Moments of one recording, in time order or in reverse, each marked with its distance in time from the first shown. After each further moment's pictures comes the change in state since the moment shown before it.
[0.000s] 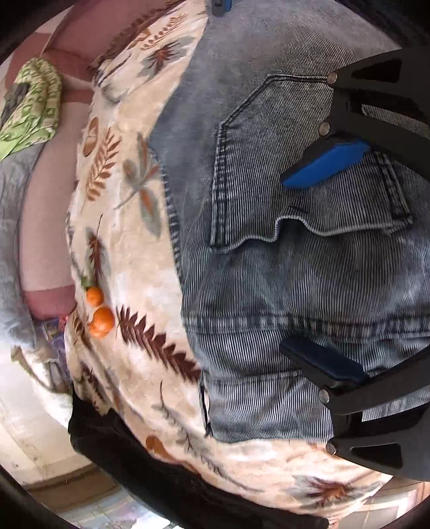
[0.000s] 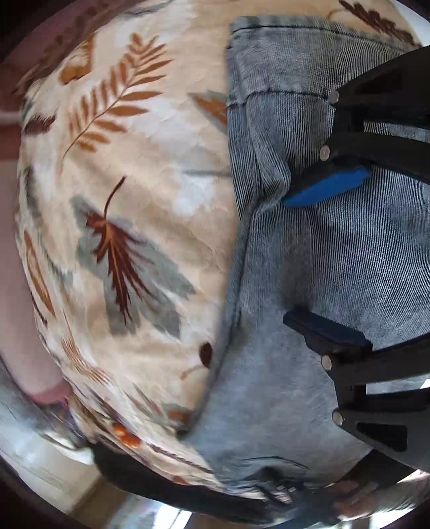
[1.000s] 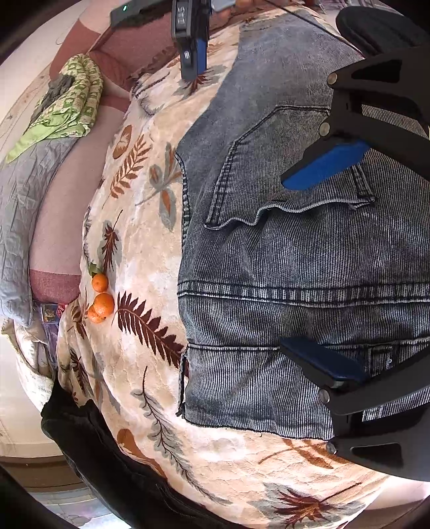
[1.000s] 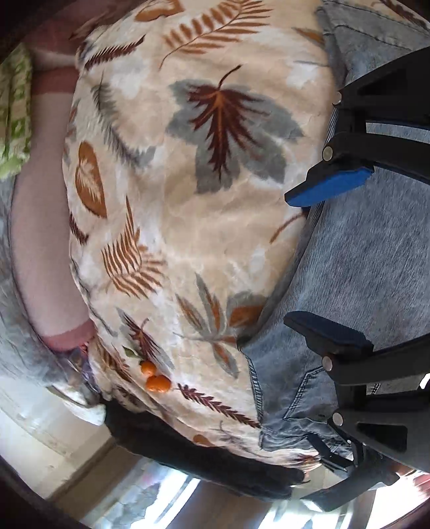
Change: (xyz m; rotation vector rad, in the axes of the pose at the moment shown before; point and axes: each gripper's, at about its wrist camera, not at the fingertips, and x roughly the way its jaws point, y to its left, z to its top) left arm -0.014 0.039 -0.011 -0.137 -0.023 -0.175; right arm 0.020 0.162 0.053 -0.259 0.036 0.082
